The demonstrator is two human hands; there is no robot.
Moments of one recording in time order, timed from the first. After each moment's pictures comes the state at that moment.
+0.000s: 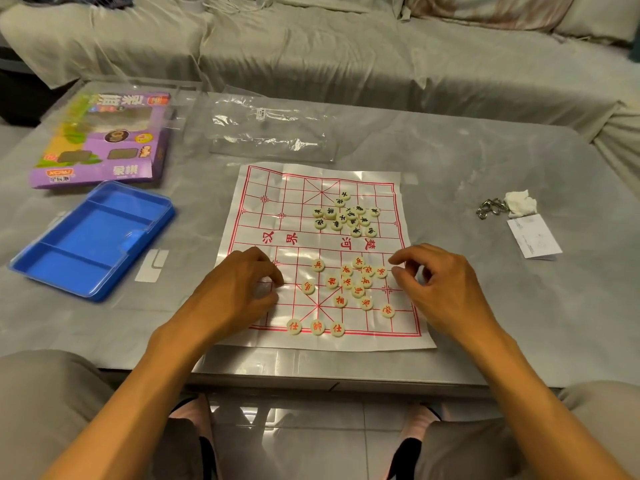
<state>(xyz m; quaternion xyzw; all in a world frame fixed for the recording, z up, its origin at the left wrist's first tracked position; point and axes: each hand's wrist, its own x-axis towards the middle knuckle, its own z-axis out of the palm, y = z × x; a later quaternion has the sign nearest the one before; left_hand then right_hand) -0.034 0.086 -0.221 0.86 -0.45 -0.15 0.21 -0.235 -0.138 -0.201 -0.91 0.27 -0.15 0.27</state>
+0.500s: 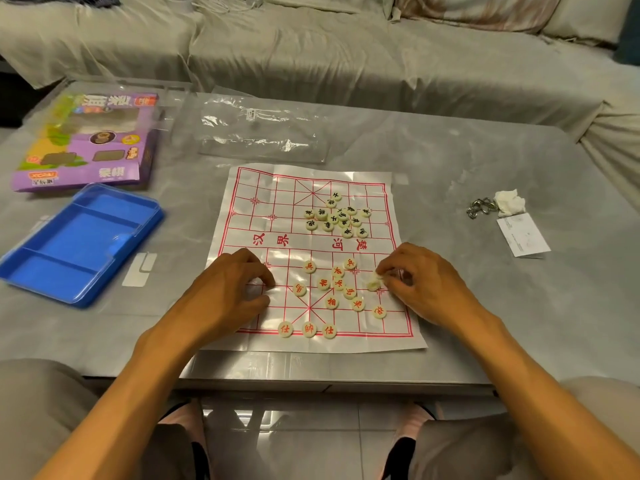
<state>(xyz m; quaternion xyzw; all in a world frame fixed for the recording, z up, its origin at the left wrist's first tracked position) -0.029 0.084 -0.223 0.85 -0.44 -0.17 0.22 -0.225 -0.166 -0.213 -0.96 0.22 -0.02 0.19</state>
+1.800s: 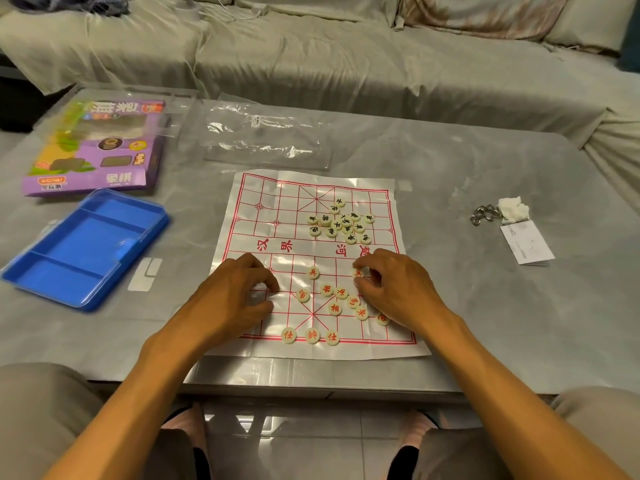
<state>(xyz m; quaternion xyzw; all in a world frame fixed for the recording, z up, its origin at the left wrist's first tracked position) -0.030 0.083 -0.223 0.85 -0.45 -0.17 0.22 -0.192 -0.139 -0.217 -0.95 0.24 -0.03 0.18</state>
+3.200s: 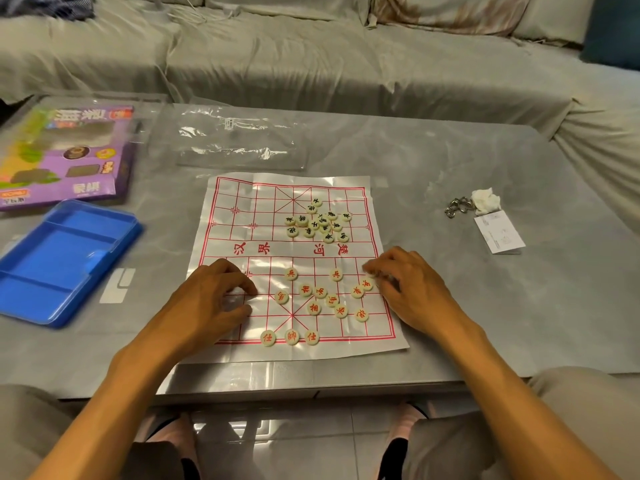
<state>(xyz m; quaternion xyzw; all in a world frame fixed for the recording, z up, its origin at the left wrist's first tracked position) -0.031 0.085 -0.219 0.85 -0.45 -0.18 0.23 -0.238 -0.169 -0.223 -0.95 0.23 -0.07 0.19</state>
